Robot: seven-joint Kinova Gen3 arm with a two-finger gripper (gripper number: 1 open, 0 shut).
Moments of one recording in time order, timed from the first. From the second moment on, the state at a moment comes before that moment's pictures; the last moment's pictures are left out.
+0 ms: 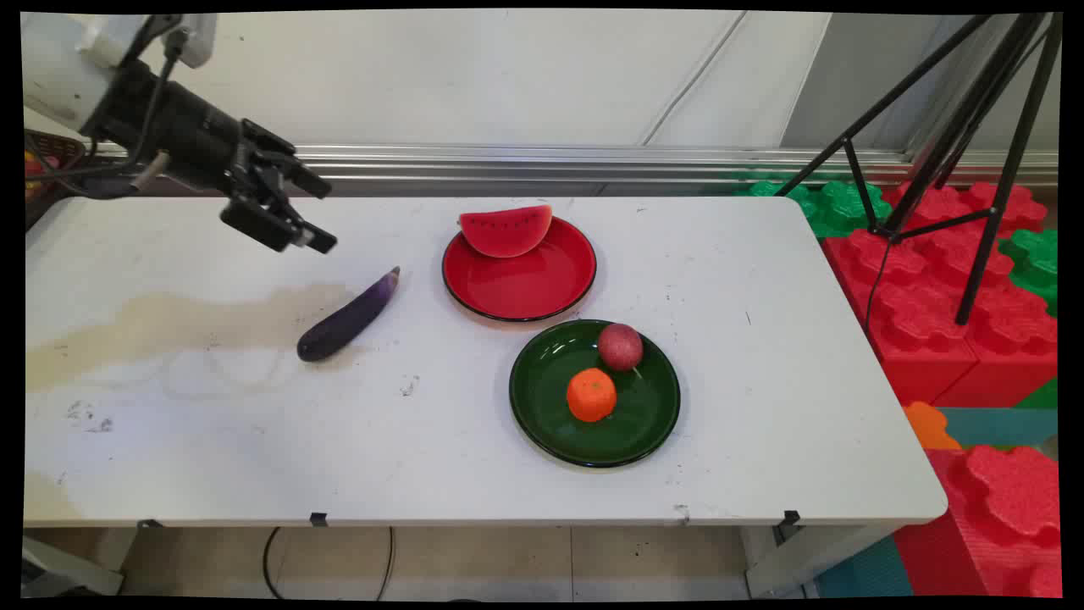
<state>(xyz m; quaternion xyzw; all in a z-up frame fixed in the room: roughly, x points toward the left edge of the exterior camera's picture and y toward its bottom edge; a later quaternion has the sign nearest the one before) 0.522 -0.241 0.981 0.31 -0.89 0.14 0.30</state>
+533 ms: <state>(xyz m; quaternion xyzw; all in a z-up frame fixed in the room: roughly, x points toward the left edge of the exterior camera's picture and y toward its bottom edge) 0.456 -0.252 0.961 0.25 -0.91 0.11 0.31</state>
